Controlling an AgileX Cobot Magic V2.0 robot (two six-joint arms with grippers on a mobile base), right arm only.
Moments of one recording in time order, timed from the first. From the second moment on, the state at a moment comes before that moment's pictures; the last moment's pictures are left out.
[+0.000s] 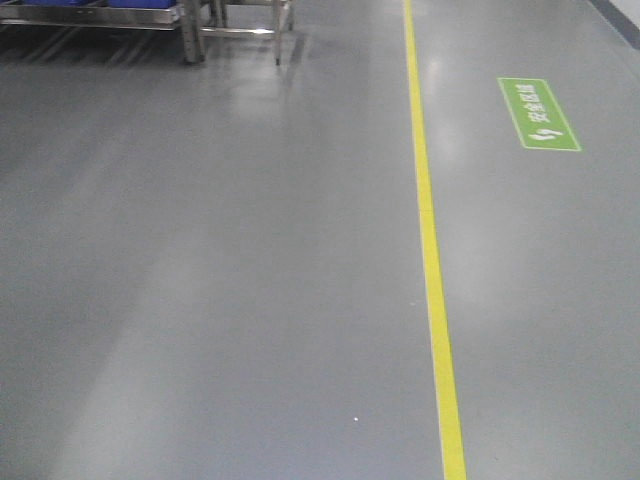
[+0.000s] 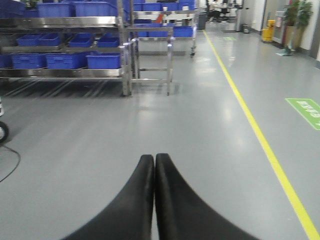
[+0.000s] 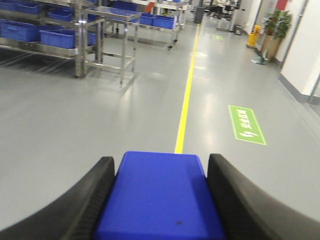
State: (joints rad) arm -0.21 0.10 -0.36 0.41 0.54 -0.54
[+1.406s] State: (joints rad) arm -0.21 0.10 -0.36 0.41 0.54 -0.54
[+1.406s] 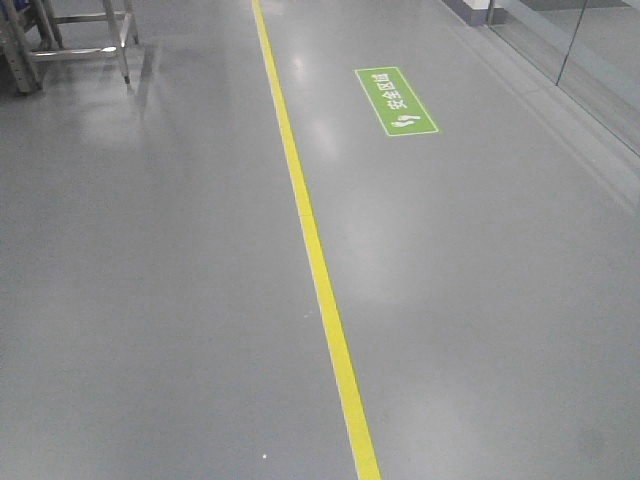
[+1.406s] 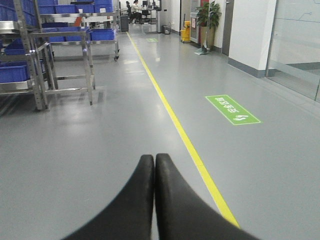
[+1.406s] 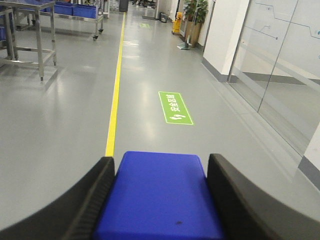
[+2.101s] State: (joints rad) arm -0.21 0.10 -0.36 0.41 0.54 -0.54
